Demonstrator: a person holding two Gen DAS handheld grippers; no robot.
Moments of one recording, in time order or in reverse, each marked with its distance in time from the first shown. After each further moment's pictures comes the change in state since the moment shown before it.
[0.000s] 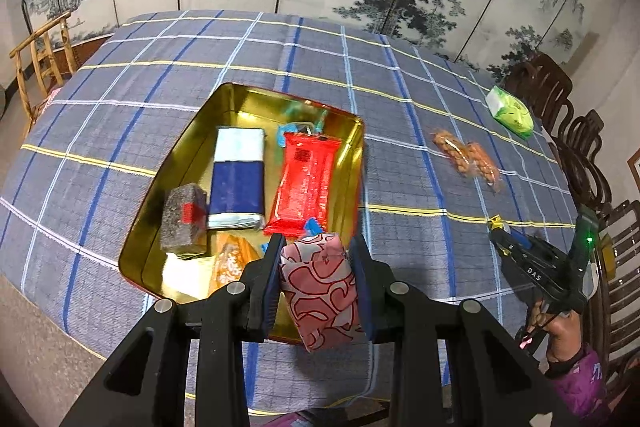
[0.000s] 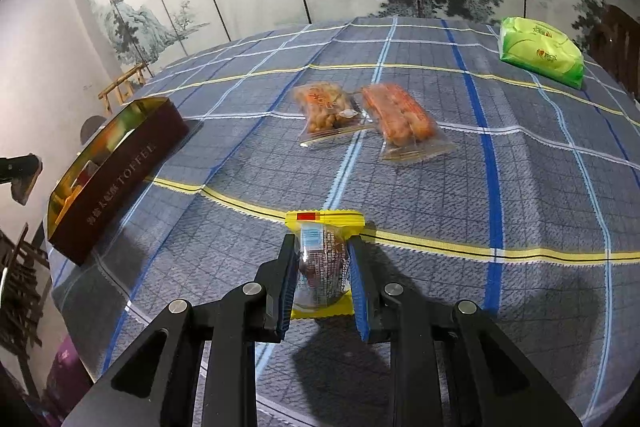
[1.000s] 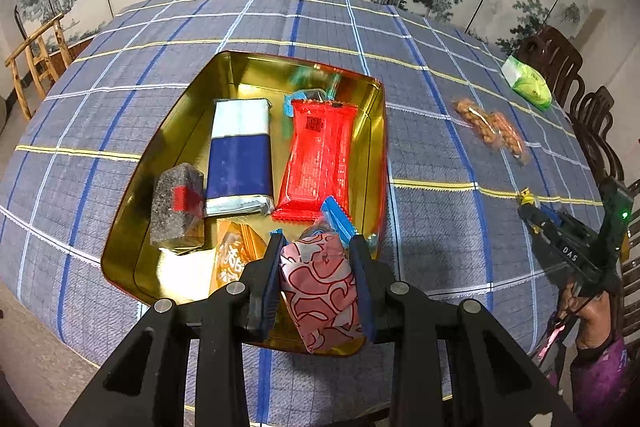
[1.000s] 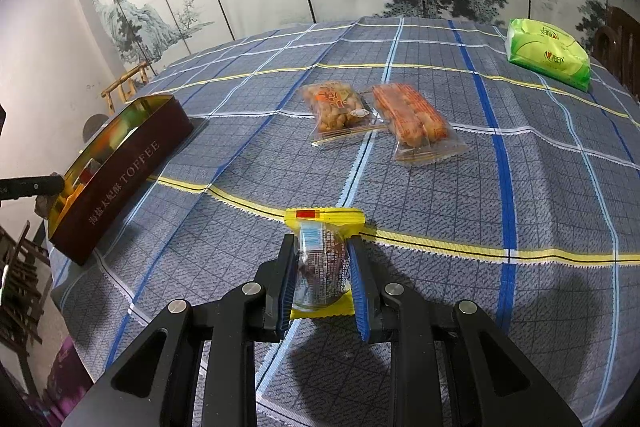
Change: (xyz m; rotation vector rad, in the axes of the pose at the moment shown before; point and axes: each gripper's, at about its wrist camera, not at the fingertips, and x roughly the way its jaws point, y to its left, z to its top) left arm 0.039 0.002 -0.010 0.055 0.064 0.042; right arm 0.002 0.003 0.001 -0.005 0.002 0.004
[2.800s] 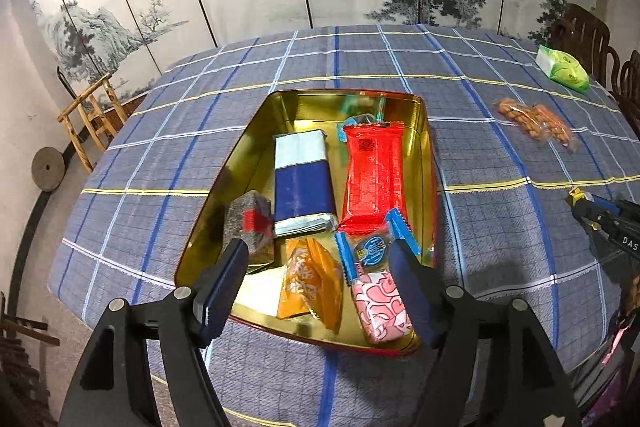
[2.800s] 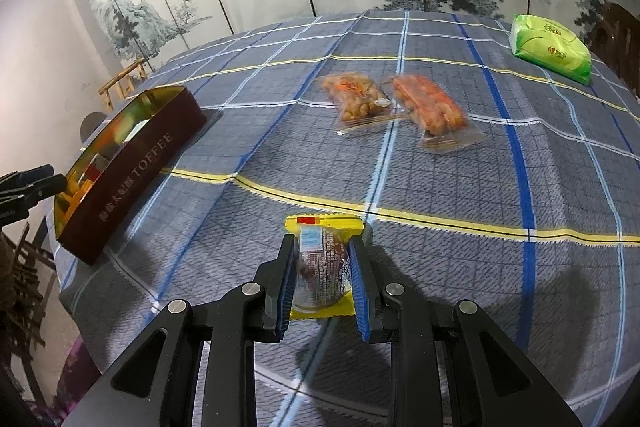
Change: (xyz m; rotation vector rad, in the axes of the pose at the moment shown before) left arm -0.018 -0.006 -0.018 0.108 -0.153 0.270; right arm -0.004 0.025 -0.003 0.018 0.027 -0.006
